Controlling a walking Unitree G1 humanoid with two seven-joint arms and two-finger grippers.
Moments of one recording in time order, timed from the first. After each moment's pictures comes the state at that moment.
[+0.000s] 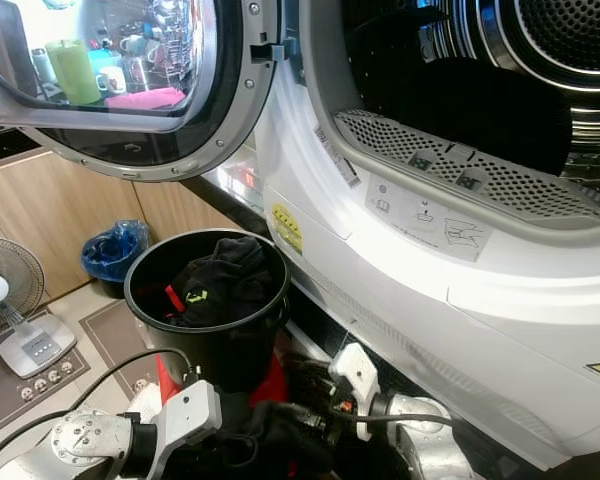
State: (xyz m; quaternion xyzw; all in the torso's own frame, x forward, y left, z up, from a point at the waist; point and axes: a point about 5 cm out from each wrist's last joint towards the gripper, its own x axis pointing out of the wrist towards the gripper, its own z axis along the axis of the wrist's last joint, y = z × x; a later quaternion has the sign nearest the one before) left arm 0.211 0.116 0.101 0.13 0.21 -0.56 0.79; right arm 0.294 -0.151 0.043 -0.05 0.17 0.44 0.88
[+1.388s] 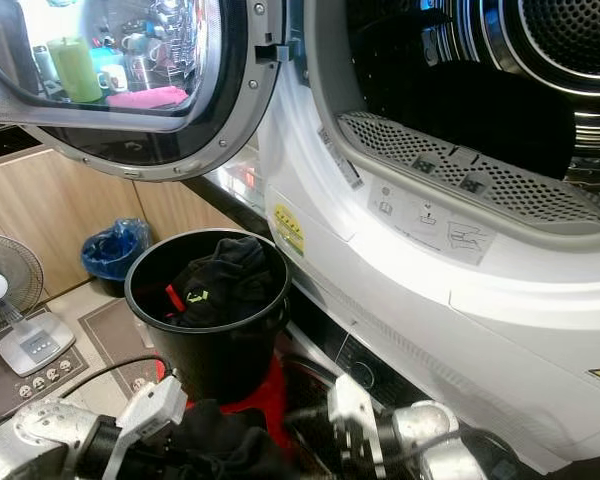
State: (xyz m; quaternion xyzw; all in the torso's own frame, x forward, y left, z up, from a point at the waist) left arm 0.199 0.141 0.121 0.02 0.23 -0.69 0.68; right arm 0.241 -0.150 0.045 -0.02 0.23 0.72 0.65
